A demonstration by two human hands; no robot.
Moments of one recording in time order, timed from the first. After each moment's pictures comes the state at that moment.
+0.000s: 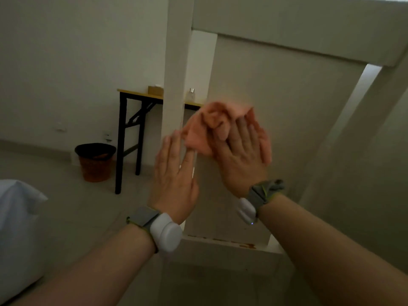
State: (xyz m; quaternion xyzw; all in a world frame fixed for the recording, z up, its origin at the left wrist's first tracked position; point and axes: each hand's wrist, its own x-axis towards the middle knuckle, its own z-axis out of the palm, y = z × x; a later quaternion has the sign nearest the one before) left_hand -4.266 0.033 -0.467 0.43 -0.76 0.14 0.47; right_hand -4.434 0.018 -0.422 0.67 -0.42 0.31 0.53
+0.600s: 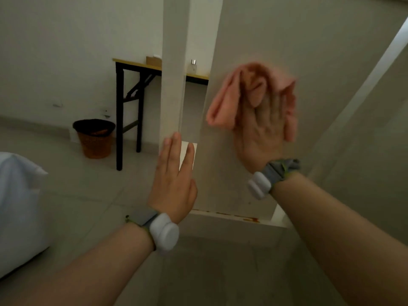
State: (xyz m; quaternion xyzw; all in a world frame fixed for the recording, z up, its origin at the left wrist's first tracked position) left_hand -4.265 0.031 -0.525 0.43 -0.78 0.12 0.44; right_hand -4.451 0.012 -0.431 0.59 -0.45 0.37 0.56
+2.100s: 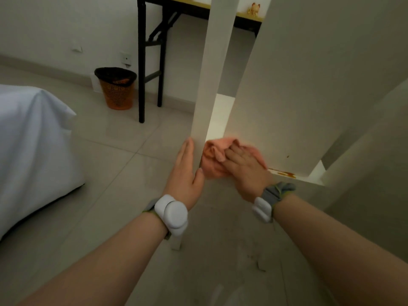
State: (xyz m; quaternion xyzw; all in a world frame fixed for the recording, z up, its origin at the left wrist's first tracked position) left_hand -4.230 0.048 -0.636 0.47 -0.73 -0.22 0.45; right_hand -4.421 0.029 -0.620 0.85 -0.49 0.12 0.17
